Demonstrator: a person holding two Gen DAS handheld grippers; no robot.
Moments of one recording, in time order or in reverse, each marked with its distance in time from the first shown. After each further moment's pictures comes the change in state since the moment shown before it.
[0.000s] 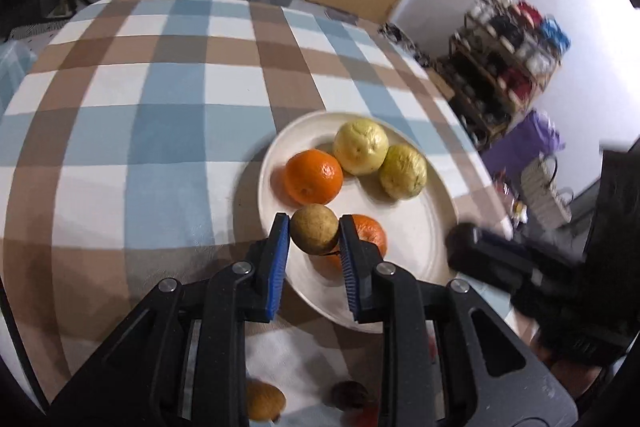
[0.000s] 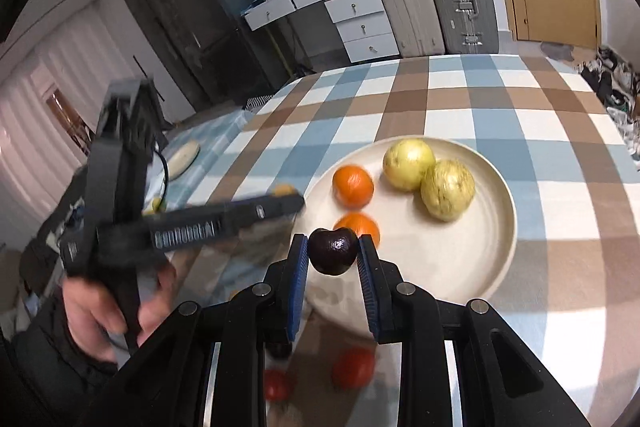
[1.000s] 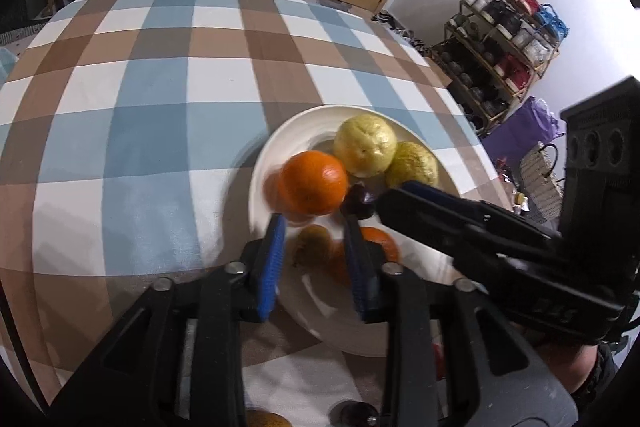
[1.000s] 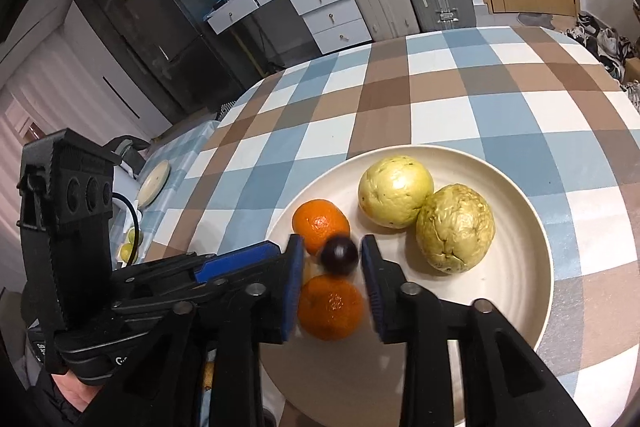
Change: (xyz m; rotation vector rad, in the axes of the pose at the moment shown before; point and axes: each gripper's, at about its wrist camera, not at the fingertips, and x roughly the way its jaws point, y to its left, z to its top) left arm 0.019 0.005 0.008 -0.004 0.018 -0.011; right arm 0.063 -0.027 0.030 0.122 0.024 -0.054
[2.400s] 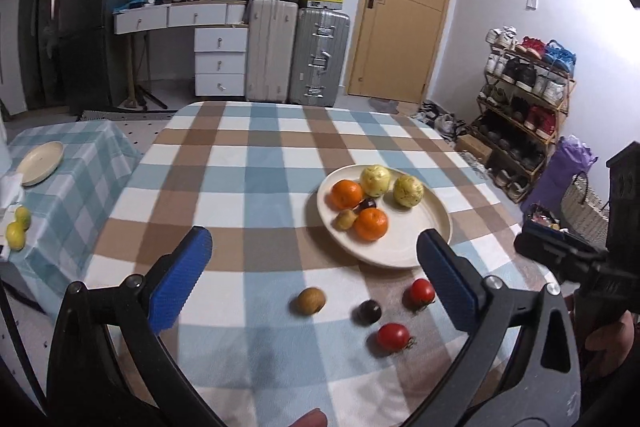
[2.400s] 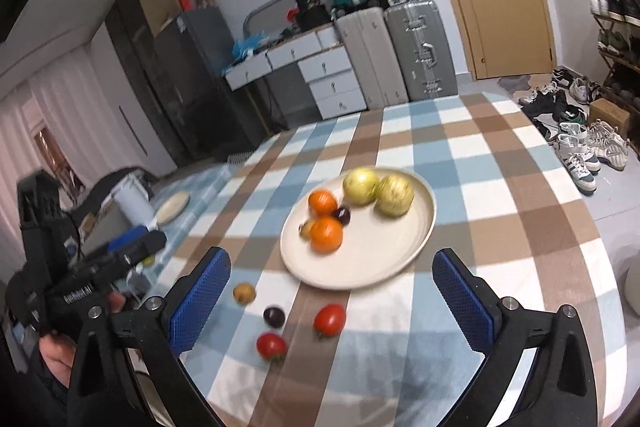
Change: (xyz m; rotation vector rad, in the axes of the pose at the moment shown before) left arm -0.203 -0.050 -0.135 0.084 -0.431 0.286; right arm -0.167 0.010 -0.100 -0.078 -0.252 -0.025
